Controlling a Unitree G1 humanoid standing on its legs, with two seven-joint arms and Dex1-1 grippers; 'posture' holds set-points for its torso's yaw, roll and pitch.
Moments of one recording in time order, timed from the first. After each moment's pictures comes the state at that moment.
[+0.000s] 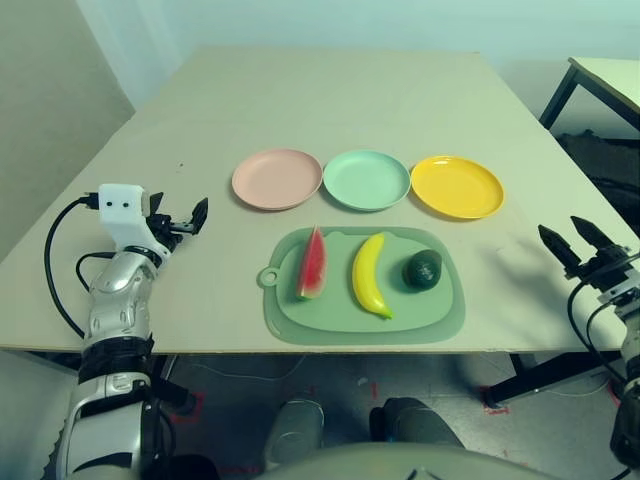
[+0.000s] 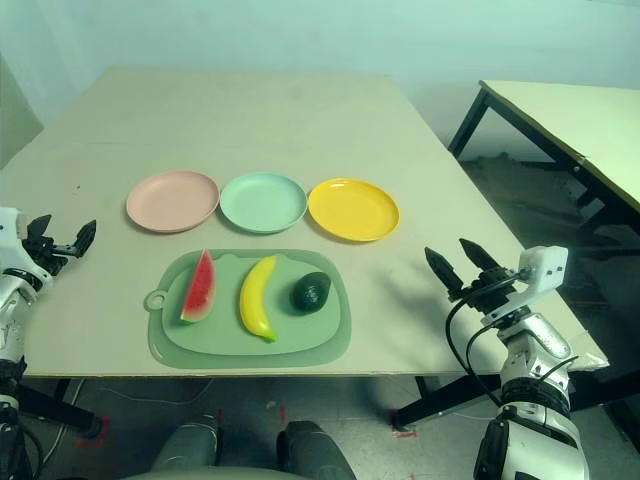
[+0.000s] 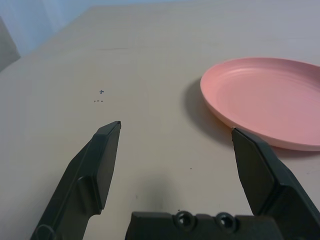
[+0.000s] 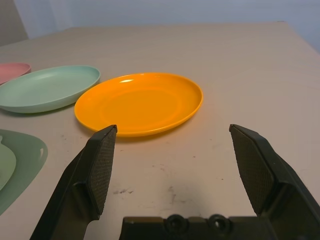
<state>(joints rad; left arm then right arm) -0.34 0.56 0.35 0.55 -0.23 -0.07 -0.43 -0.36 -0.62 -0.48 0.95 0.46 -0.32 1.09</state>
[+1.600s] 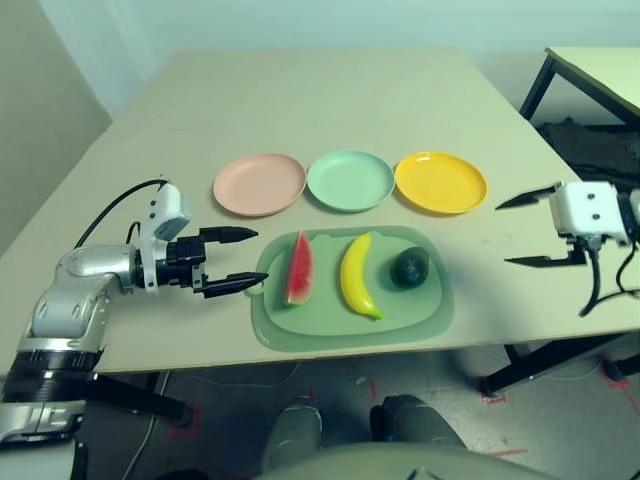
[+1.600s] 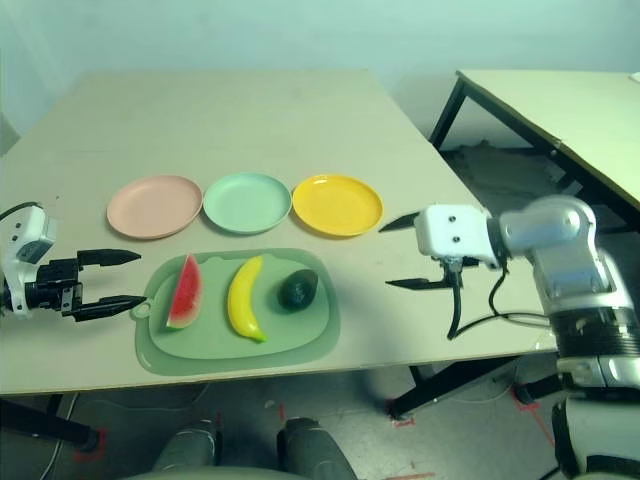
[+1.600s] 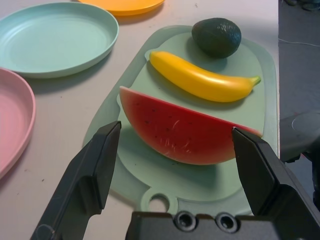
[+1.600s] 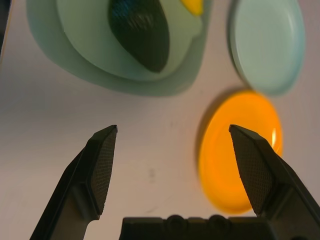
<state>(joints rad) -0.18 0.87 0.14 0.06 -0.47 0.25 -1.32 -0.70 -0.96 0.20 0.27 0.04 -0.39 1.57</state>
